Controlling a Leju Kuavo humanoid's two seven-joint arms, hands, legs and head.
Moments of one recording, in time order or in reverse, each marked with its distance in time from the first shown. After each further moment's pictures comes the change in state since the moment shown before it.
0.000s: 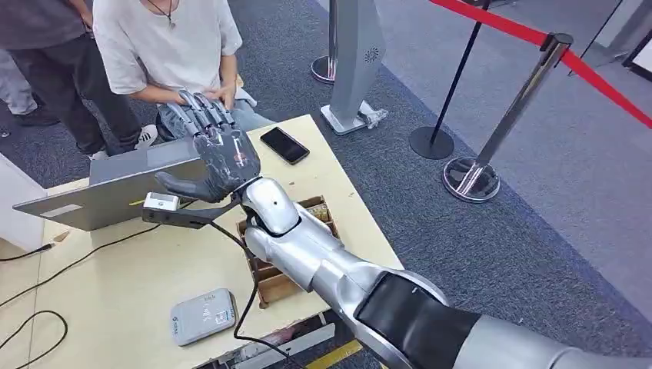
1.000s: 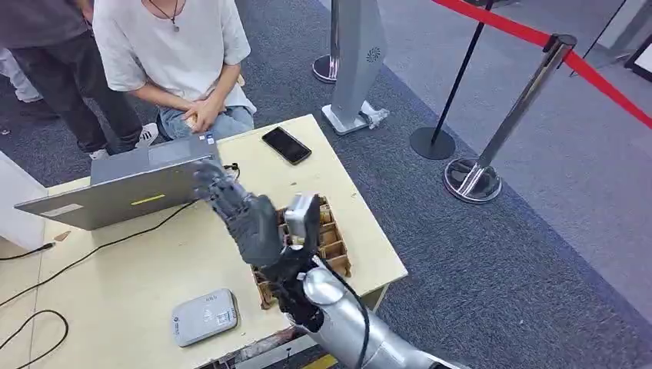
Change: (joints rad) left arm 0.014 -0.002 0.002 0.000 0.014 0.008 -0.034; right arm 0.511 -0.066 0.017 -0.687 -1.543 0.653 -0.368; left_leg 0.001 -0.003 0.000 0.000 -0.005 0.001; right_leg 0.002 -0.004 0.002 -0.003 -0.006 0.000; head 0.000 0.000
